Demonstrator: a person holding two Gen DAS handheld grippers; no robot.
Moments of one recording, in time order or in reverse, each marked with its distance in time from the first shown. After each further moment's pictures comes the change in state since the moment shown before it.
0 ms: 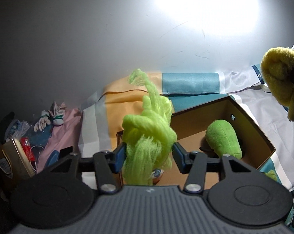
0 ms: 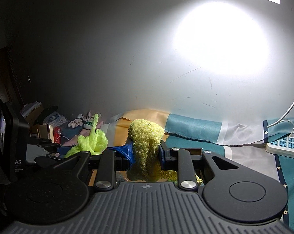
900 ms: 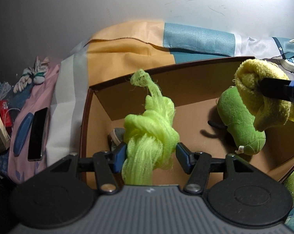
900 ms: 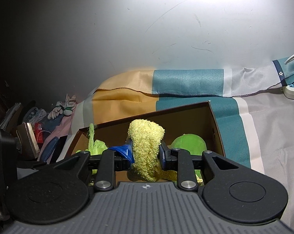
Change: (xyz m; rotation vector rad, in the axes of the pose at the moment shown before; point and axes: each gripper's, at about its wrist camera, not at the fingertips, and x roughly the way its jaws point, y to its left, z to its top) left arm 0.118 -0.017 -0.037 -0.085 0.233 -0.028; right arm 0.120 -0.028 -0.048 0.214 0.178 -0.049
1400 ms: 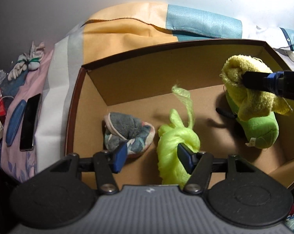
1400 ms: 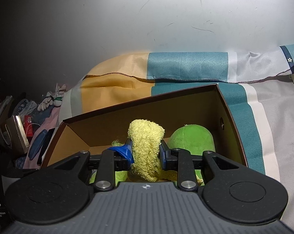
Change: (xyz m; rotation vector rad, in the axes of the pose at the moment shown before) left arm 0.031 0.003 -0.006 -0.021 0.068 -0.009; right arm 0.050 -0.003 -0.004 0.003 0.066 -0.028
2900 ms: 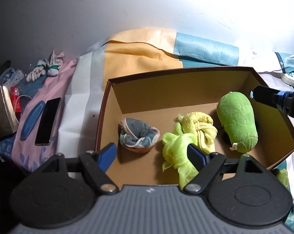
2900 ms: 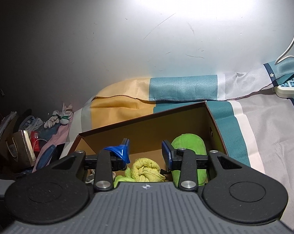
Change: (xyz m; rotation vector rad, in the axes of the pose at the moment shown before) left arm -0.074 0.007 -0.022 -0.074 -0.131 0.025; right arm -0.067 0.020 -0.009 0.013 -0.145 -0.012
